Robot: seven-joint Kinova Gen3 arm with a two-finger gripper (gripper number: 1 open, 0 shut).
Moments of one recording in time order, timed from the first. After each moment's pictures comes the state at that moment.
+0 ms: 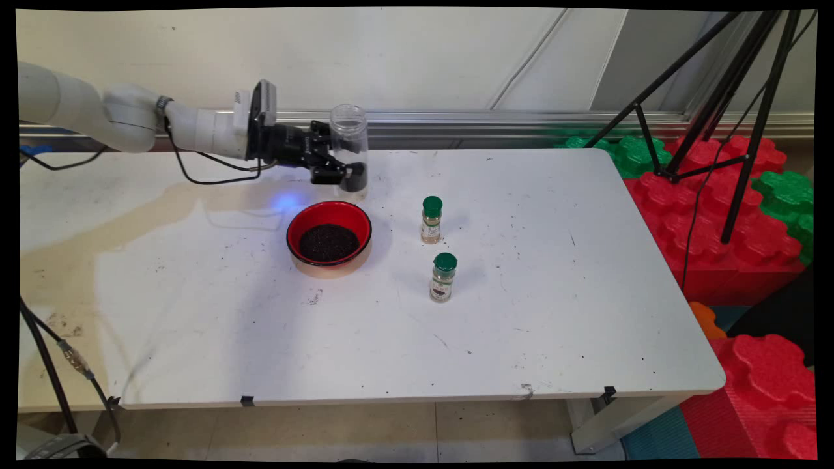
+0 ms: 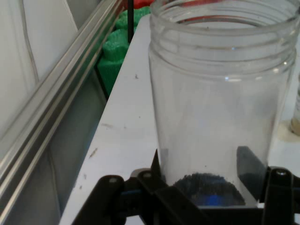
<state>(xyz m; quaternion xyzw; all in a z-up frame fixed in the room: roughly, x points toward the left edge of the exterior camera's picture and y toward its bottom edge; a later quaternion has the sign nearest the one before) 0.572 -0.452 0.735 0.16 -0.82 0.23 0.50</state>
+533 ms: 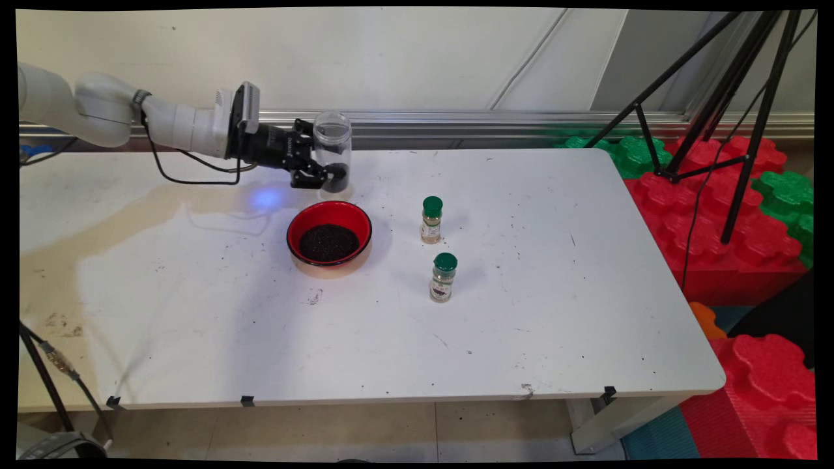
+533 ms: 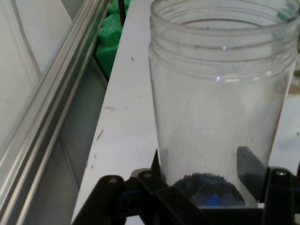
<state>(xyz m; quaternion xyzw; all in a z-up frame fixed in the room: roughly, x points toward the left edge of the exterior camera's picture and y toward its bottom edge) 0.592 -0.433 0.748 0.11 -0.84 0.26 0.46</state>
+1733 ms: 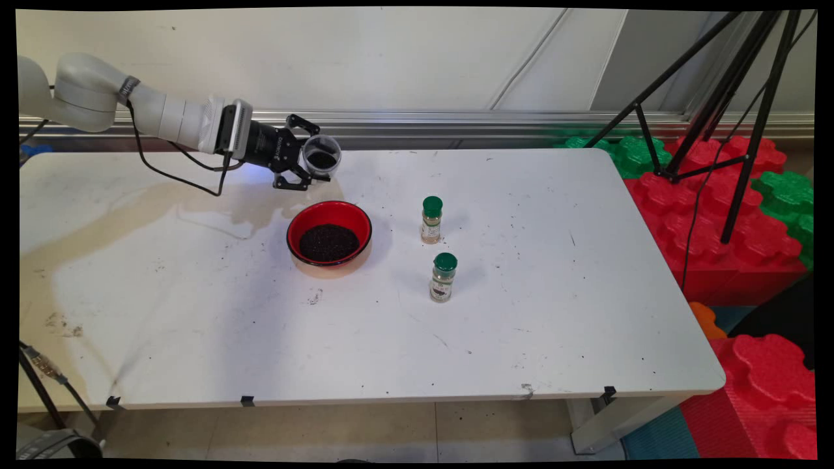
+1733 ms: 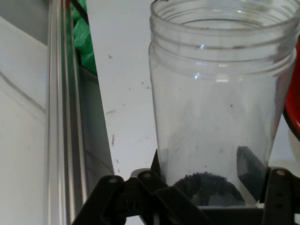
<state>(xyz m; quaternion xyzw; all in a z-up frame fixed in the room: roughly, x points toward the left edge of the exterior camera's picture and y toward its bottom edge) 0.600 -0.426 0.768 -0.09 -0.87 0.34 0.34</state>
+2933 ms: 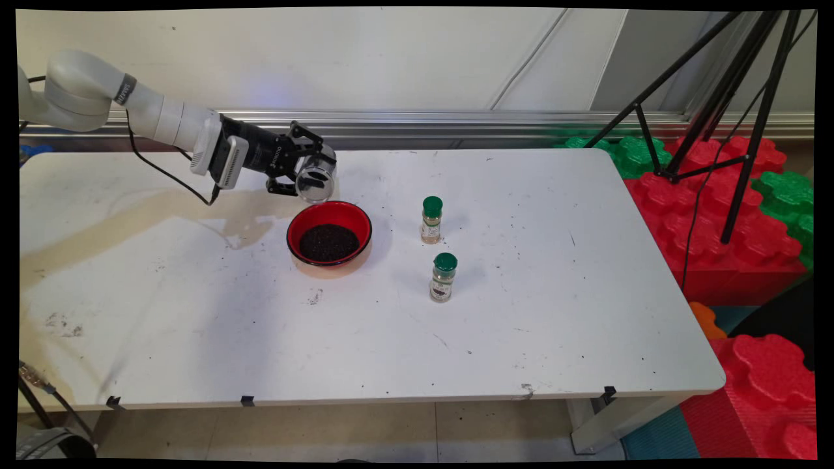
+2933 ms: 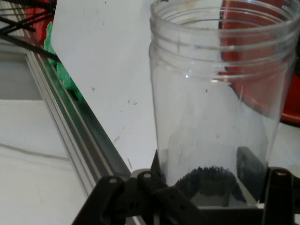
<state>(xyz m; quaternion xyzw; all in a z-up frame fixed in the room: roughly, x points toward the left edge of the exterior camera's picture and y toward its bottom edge) 0.585 -0.409 0.779 -0.30 -0.84 0.40 0.22</state>
